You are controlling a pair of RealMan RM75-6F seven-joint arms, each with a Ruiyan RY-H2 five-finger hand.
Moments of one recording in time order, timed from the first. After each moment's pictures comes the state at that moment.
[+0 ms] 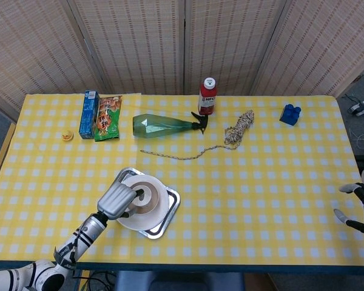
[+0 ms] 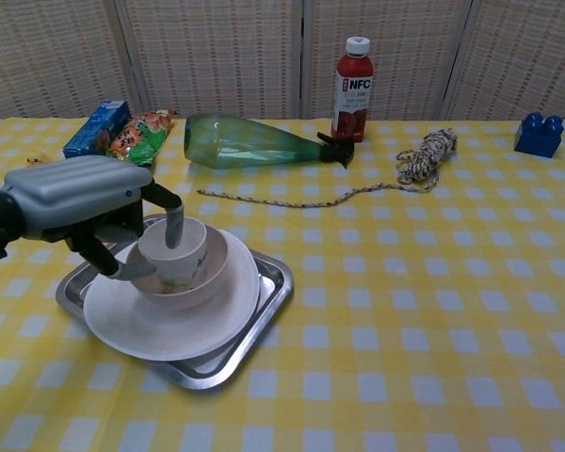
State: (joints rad) left arm -0.62 -1.43 -0.10 -1.70 1.34 0.97 0.47; right arm 0.01 -1.02 0.09 -1.62 -1.51 1.59 0.05
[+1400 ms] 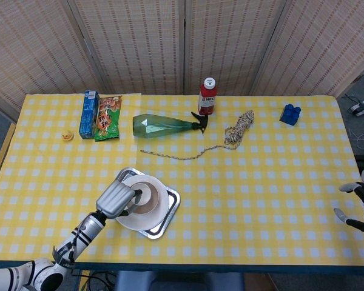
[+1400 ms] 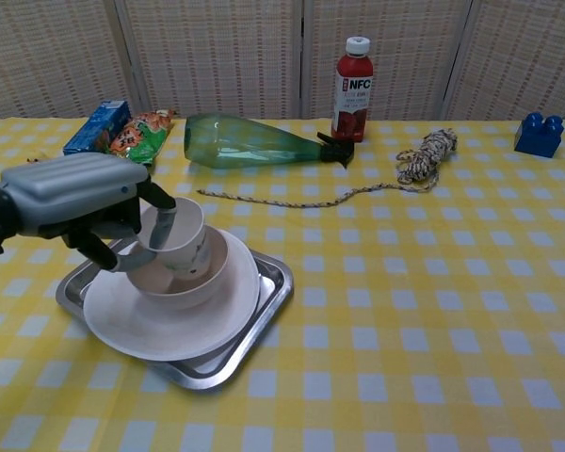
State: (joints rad) left arm -0.65 -1.41 -0.07 -1.69 1.36 1.01 0.41; right arm 0.01 -1.02 0.09 -1.62 -1.50 1.57 0.06
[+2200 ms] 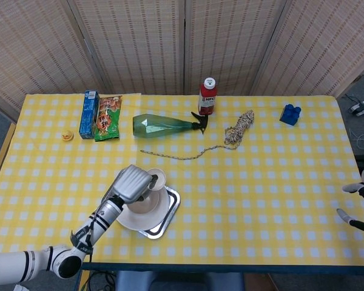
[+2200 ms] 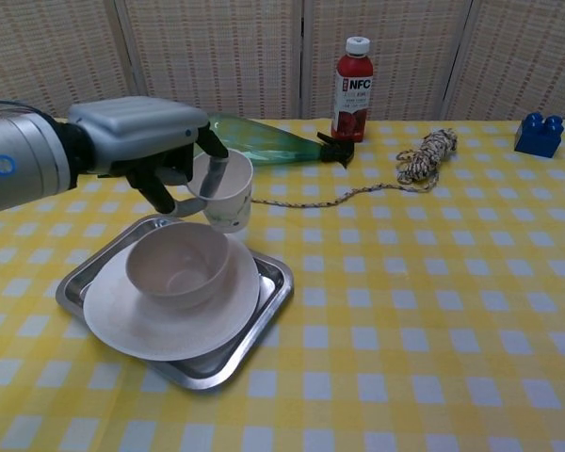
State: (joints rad) left arm -0.82 -1.45 -0.20 -1.75 1.07 0.95 0.68; right arm 0.00 -1.01 0.09 -1.61 -1.51 1.59 0.11
